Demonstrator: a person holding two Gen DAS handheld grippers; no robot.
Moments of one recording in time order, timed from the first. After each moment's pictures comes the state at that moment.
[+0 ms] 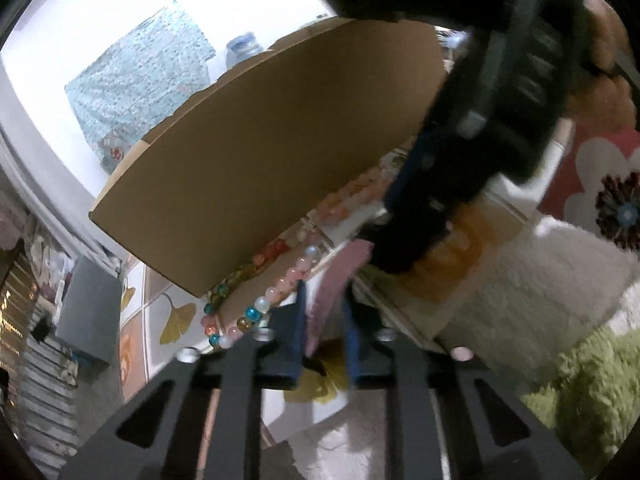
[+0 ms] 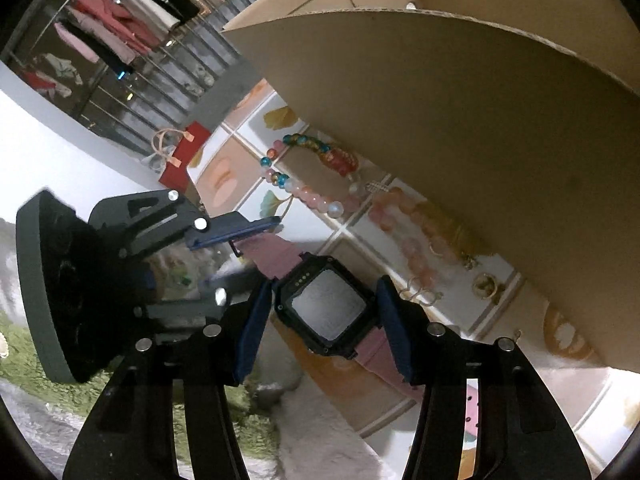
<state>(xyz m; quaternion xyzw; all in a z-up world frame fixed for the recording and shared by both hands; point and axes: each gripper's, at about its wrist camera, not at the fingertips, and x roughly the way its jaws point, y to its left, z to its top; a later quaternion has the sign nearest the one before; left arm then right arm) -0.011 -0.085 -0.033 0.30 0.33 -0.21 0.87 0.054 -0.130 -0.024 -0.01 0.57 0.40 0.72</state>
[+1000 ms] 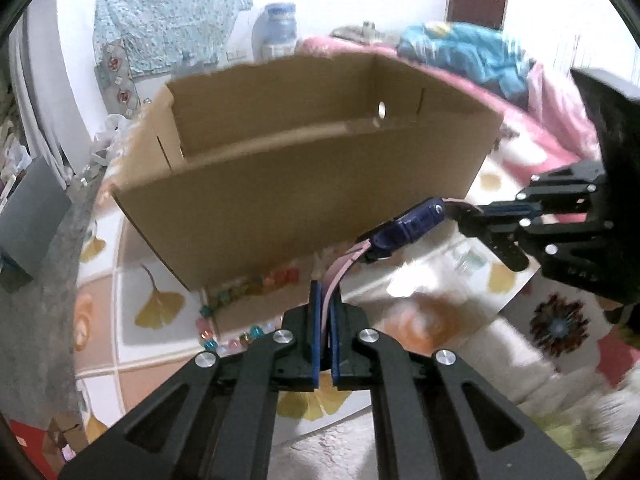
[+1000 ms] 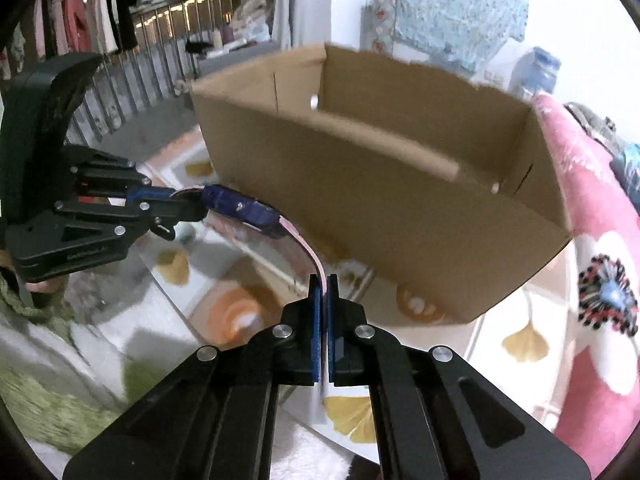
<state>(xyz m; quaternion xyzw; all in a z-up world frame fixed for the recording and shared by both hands) 0.032 -0.050 0.026 0.10 0.41 -0.24 0.87 0.002 -0.181 0.025 -0.11 0.41 0.22 0.88</state>
